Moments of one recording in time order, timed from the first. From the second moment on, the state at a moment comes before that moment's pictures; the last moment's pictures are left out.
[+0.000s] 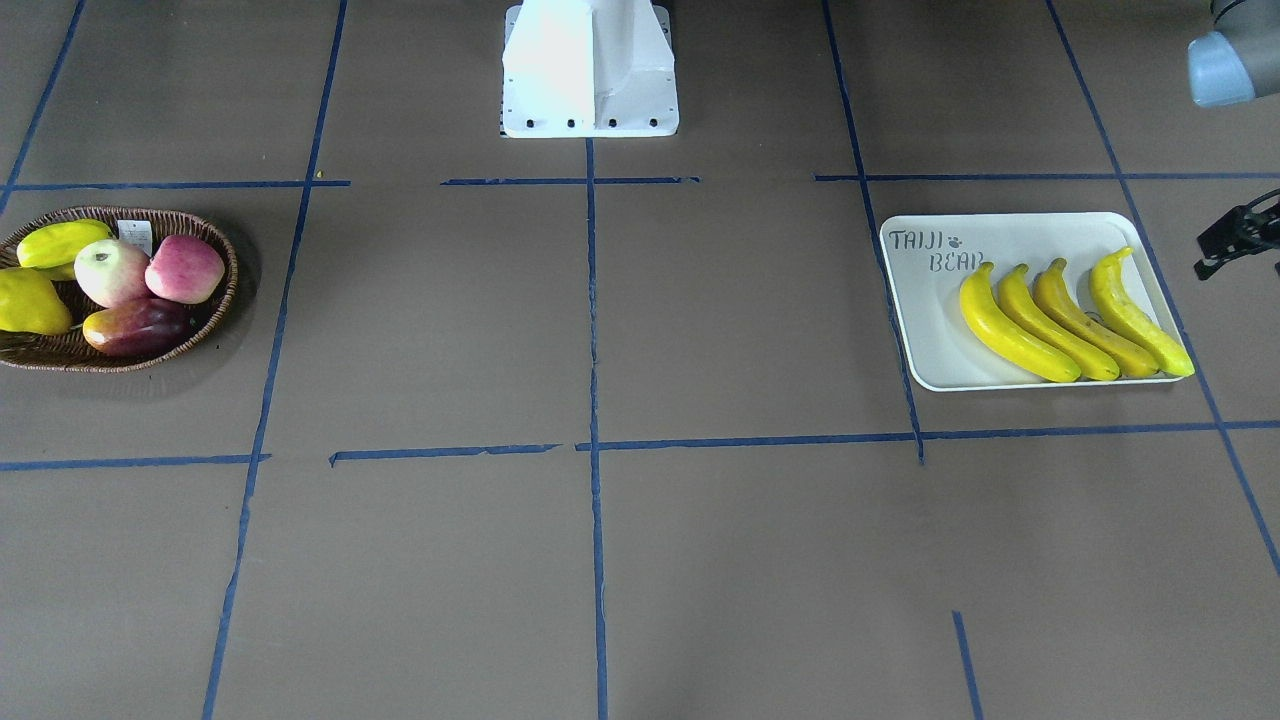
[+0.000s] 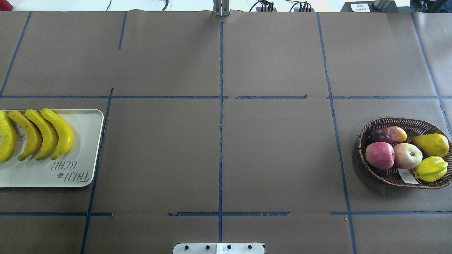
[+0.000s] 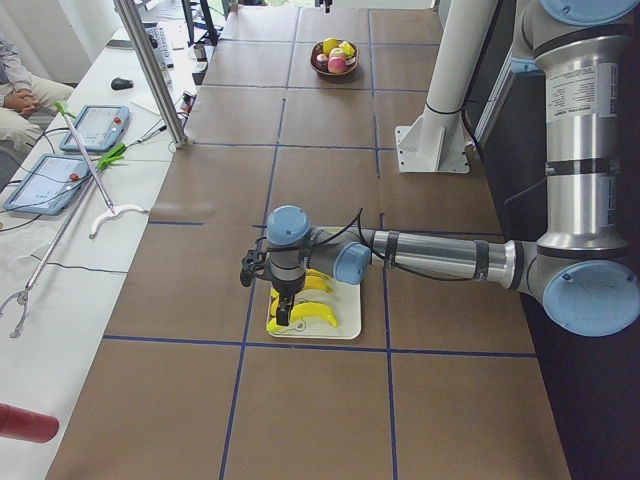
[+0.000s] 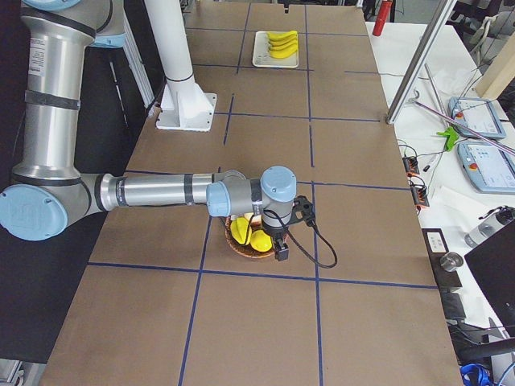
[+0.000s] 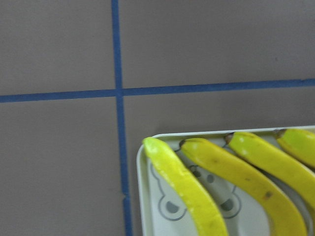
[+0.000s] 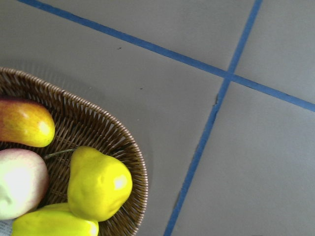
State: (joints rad) left arm -1.39 -1.46 -1.74 -1.73 -2.24 -0.12; right arm 1.50 -1.74 1.81 -1.54 2.33 -0.19
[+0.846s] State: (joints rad) left arm -1.49 -1.44 -1.69 -1.58 -2.25 0.09; right arm 1.51 -1.74 1.93 -1.80 2.32 -0.16
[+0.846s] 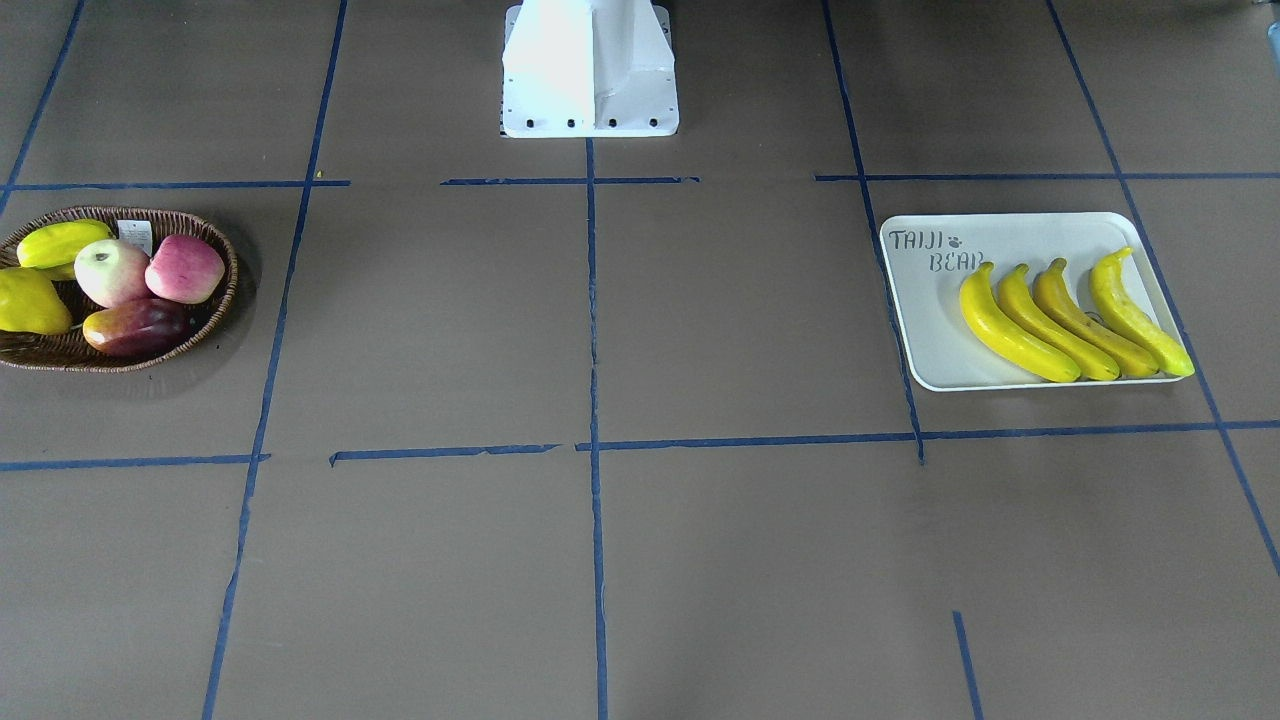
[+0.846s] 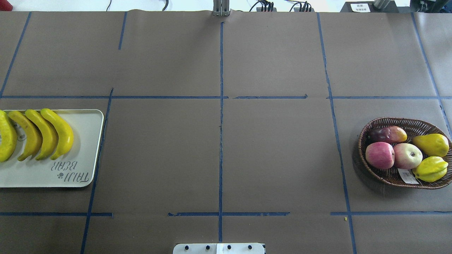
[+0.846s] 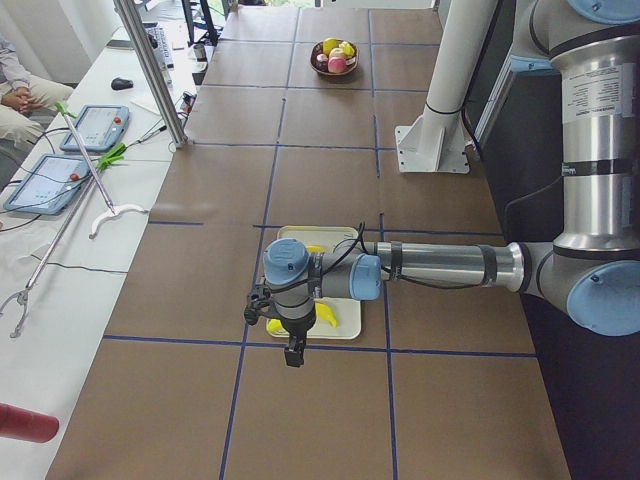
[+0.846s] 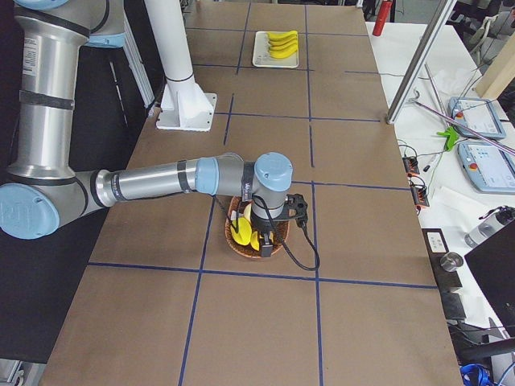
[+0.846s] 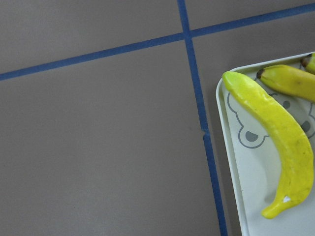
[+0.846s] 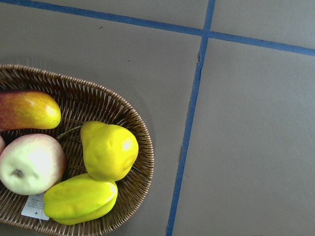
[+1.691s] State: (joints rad) left arm -1.50 -1.44 -1.69 -1.61 -2.29 0.07; right arm 1.49 -1.74 1.91 -1.77 2.32 -0.14
